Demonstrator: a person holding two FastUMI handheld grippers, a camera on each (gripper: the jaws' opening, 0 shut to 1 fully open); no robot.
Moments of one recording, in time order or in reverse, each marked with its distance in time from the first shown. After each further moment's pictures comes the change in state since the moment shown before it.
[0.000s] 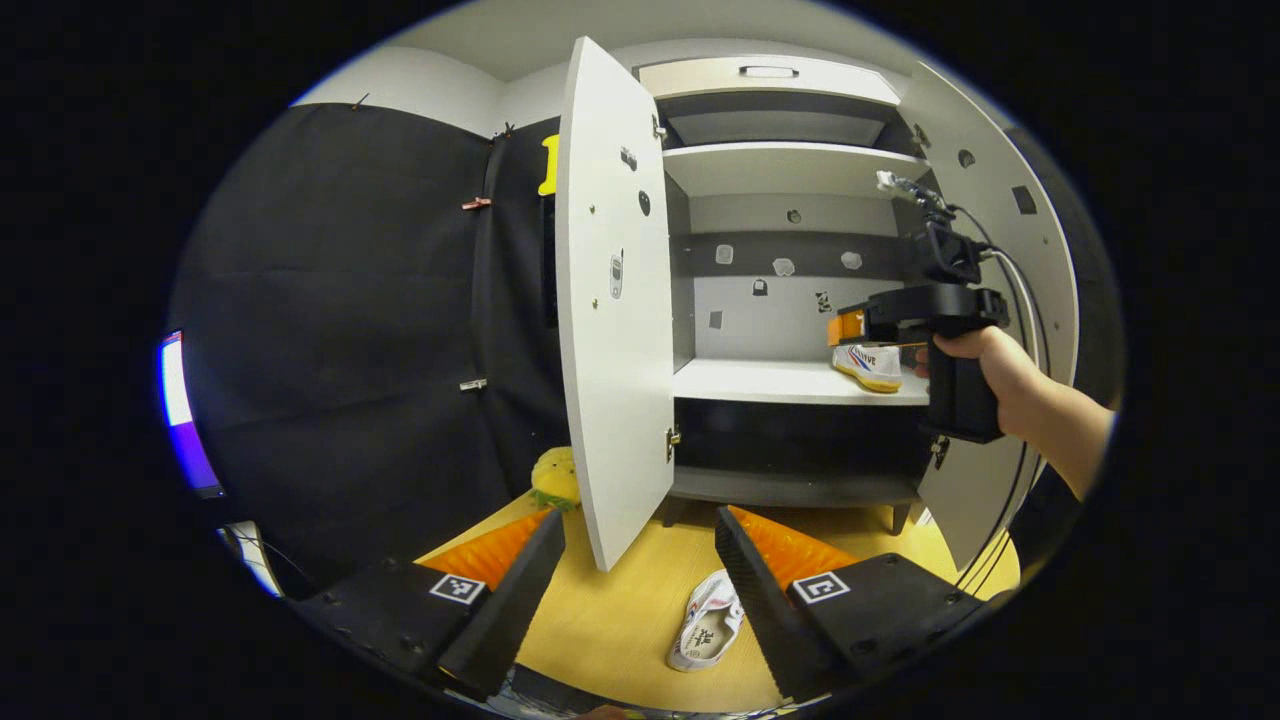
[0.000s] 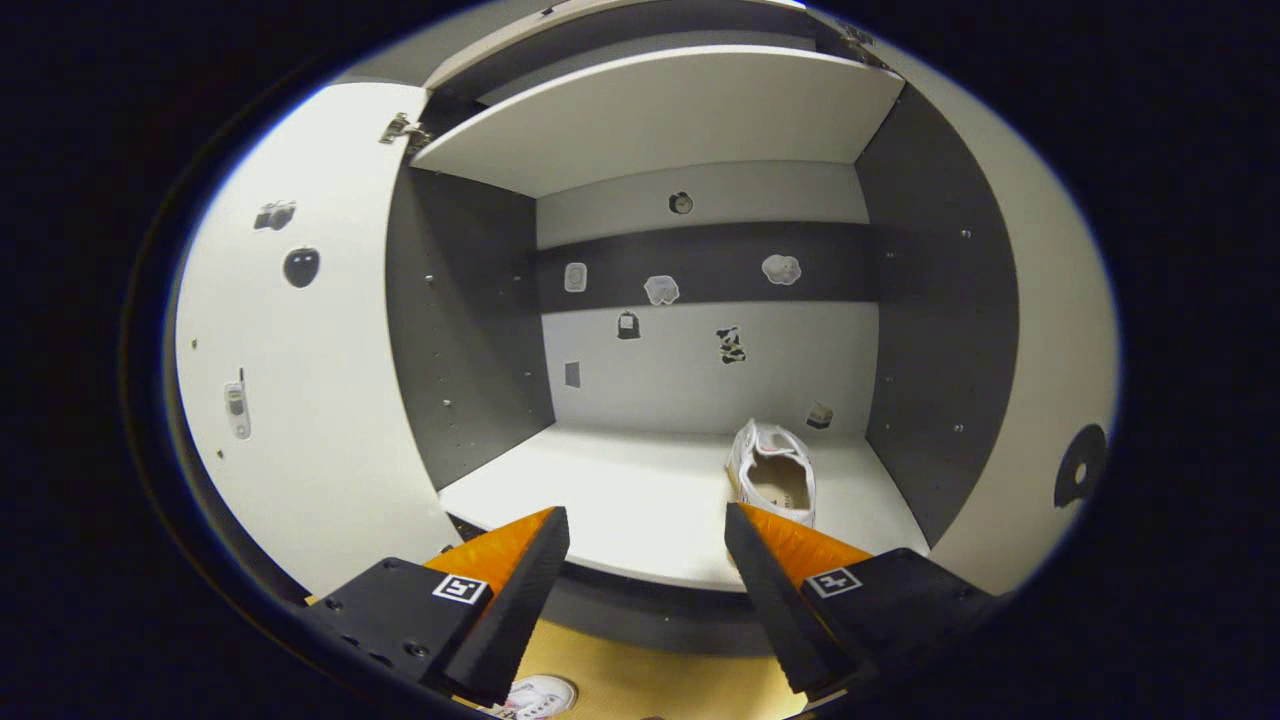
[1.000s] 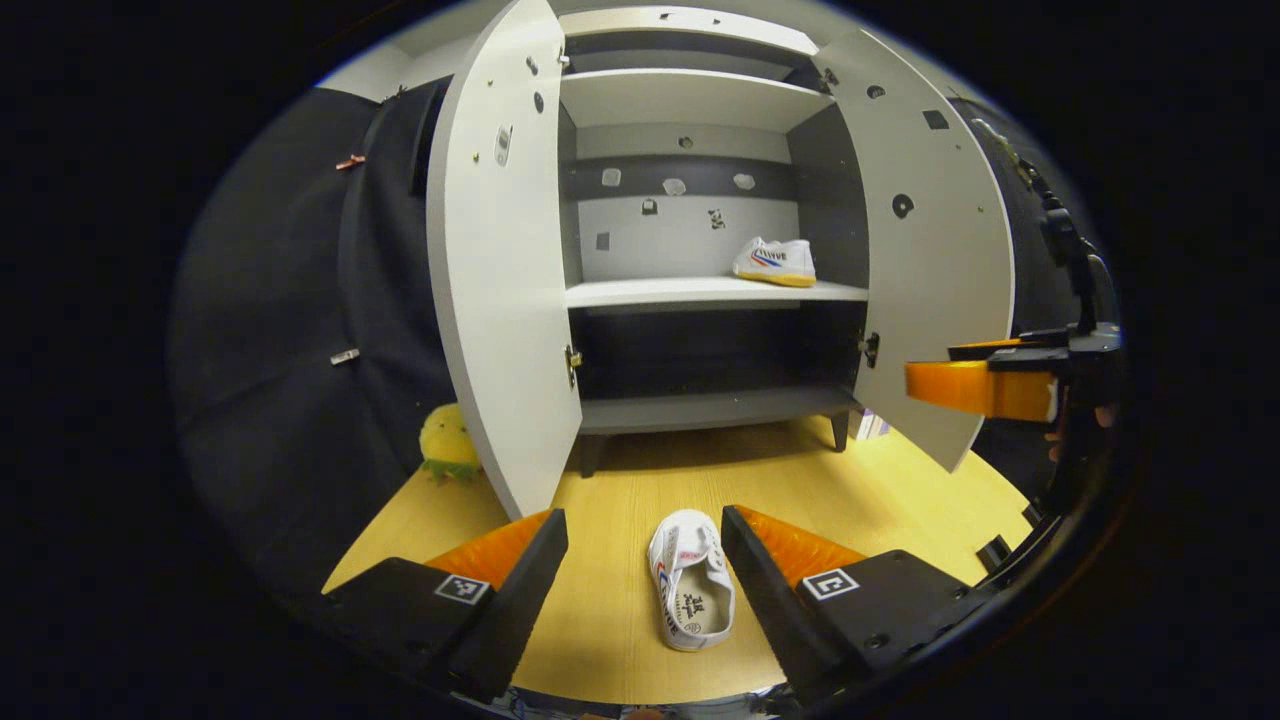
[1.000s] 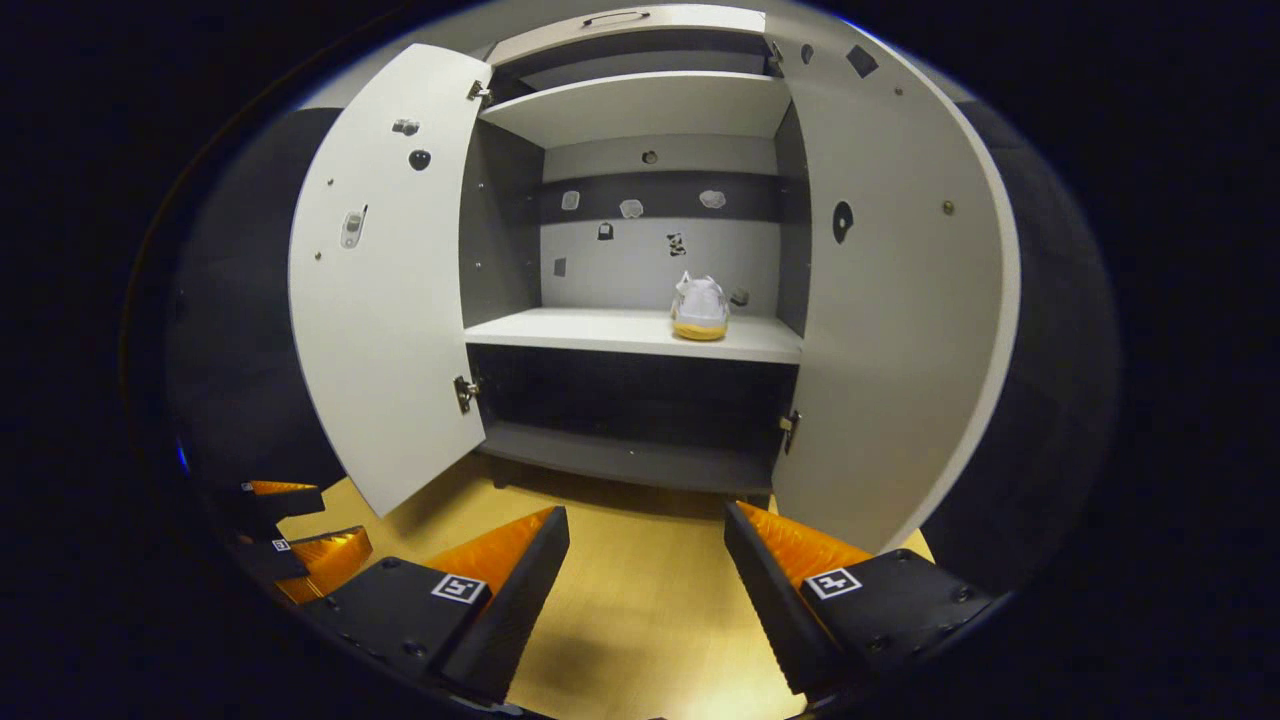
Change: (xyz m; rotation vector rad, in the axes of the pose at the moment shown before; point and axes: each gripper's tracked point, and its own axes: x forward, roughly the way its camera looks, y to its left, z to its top) left arm 0.066 -0.023 -0.114 0.118 0.152 -0.410; right arm -0.200 -0.016 -0.169 -0.062 0.147 -0.209
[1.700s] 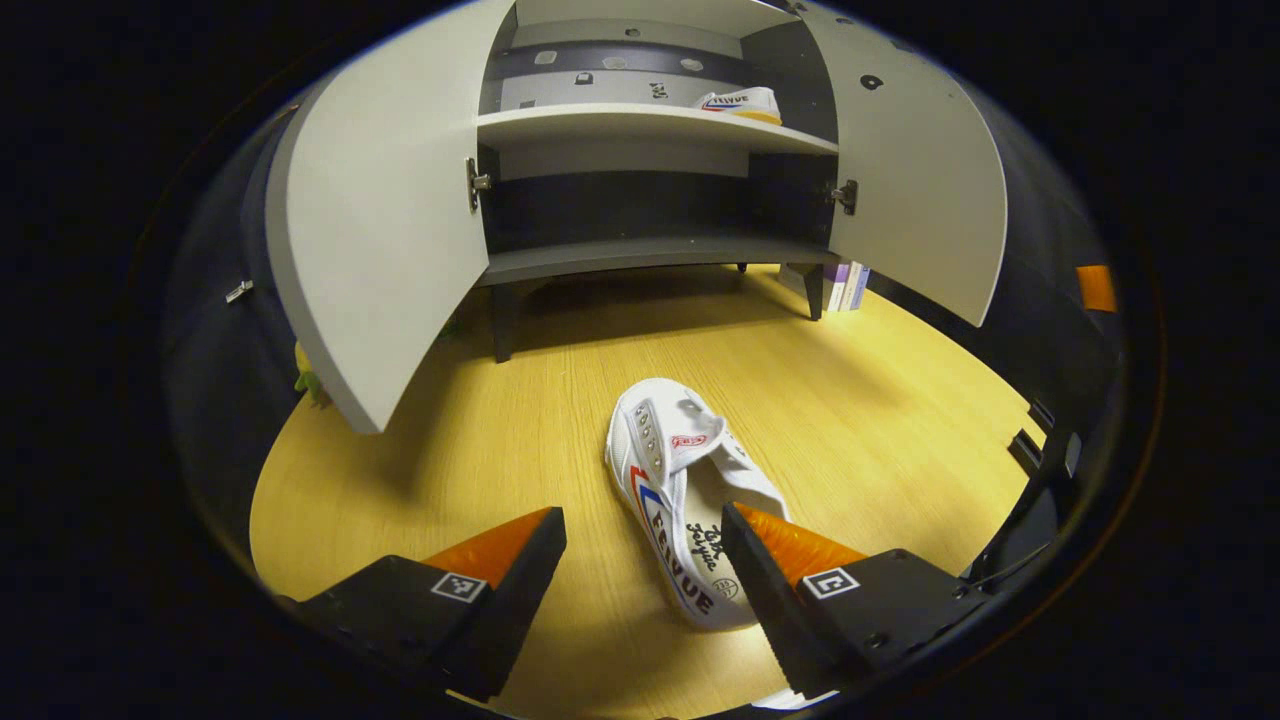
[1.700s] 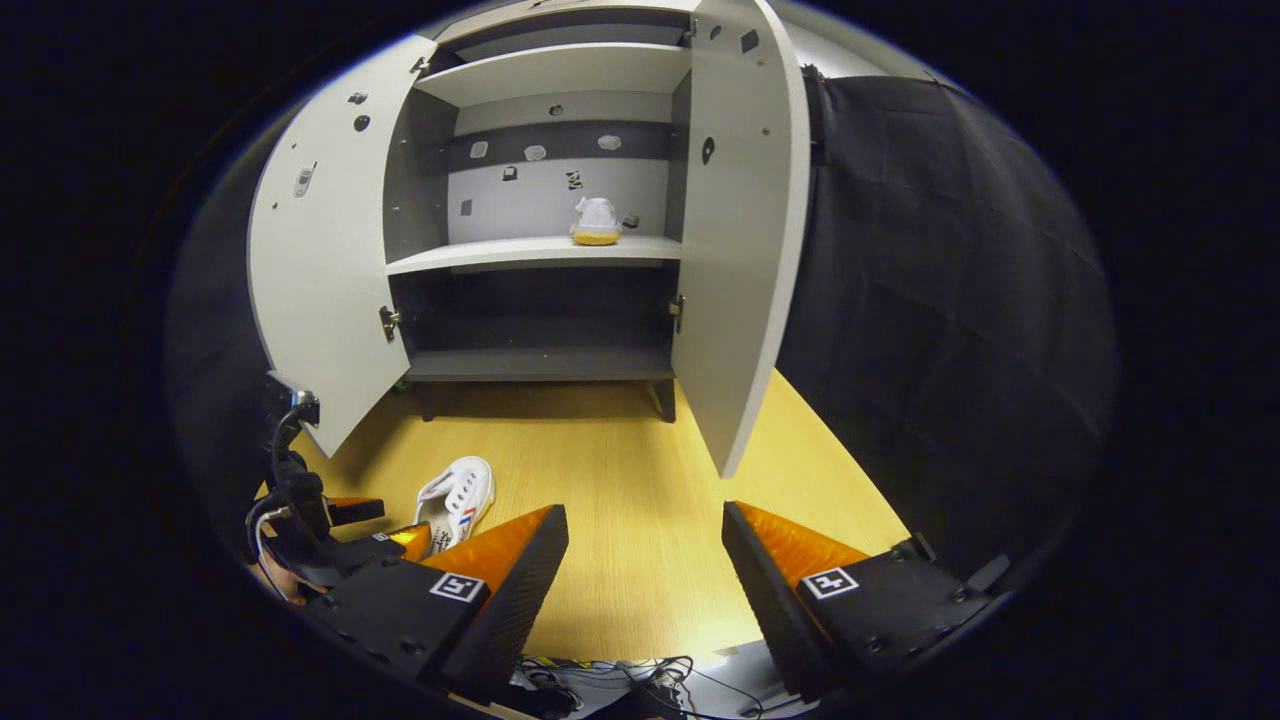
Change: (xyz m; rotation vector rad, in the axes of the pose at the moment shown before) left arm 0.105 -0.010 -0.143 0.075 0.249 -0.212; right arm -0.094 -0.027 -0.084 0.105 0.166 -0.325
